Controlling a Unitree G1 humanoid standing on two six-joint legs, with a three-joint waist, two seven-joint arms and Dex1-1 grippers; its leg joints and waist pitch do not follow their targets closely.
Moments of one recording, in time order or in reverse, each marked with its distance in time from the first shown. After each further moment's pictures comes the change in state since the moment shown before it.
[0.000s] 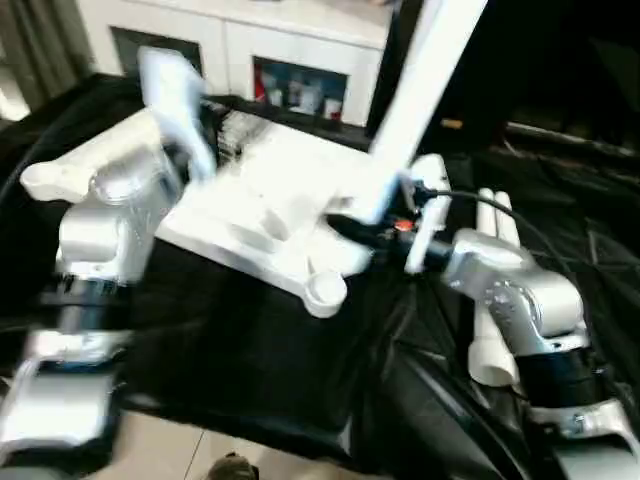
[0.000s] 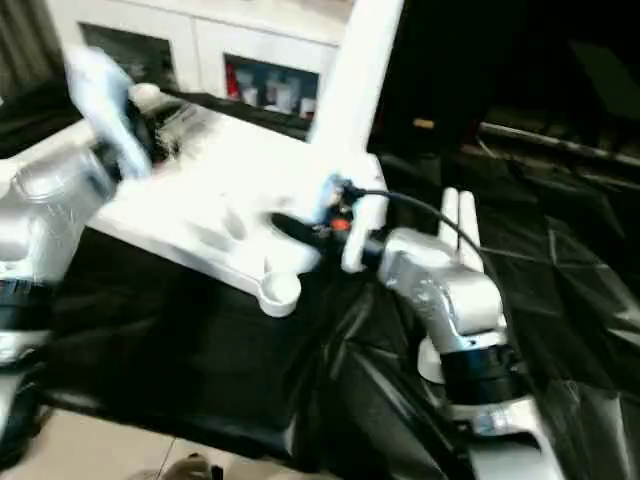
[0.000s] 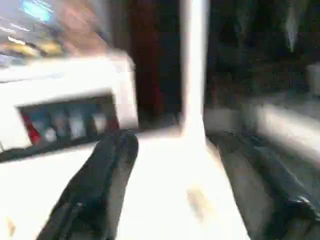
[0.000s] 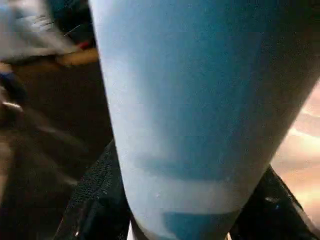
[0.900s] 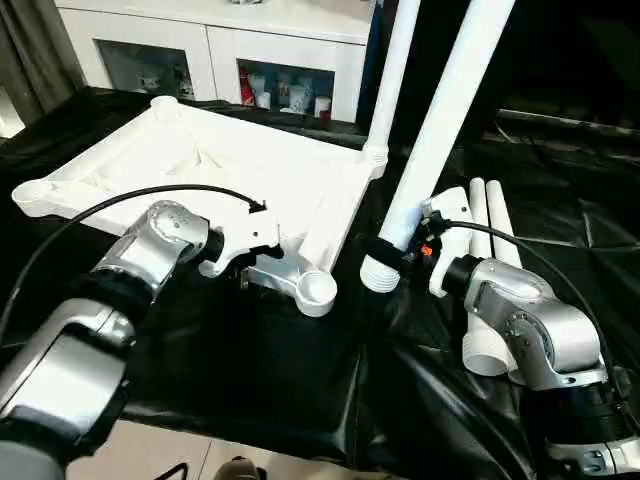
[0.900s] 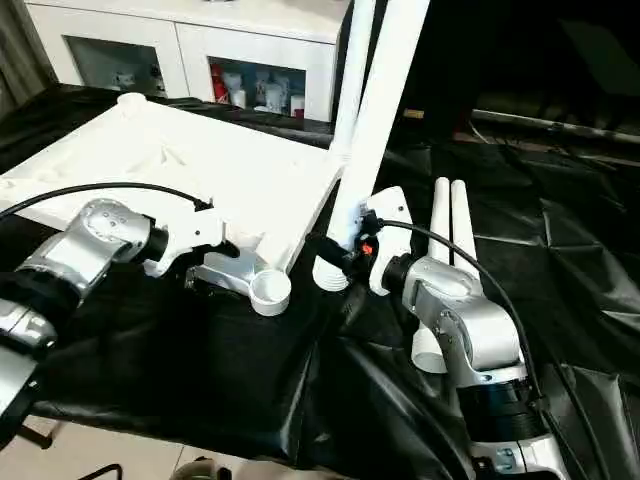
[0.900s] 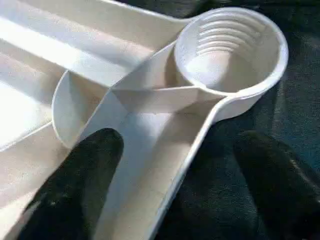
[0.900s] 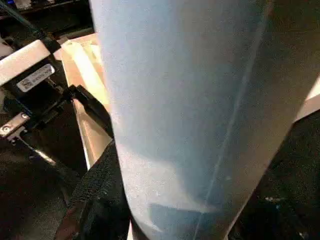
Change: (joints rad) left arm -0.169 -0.027 -0.318 0.653 0.307 -0.388 -0.515; right arm 0.137 -0.018 -0.014 -0.092 -0.026 0.010 -0.087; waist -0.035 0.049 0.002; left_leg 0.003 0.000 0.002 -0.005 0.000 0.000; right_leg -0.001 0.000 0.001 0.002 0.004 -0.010
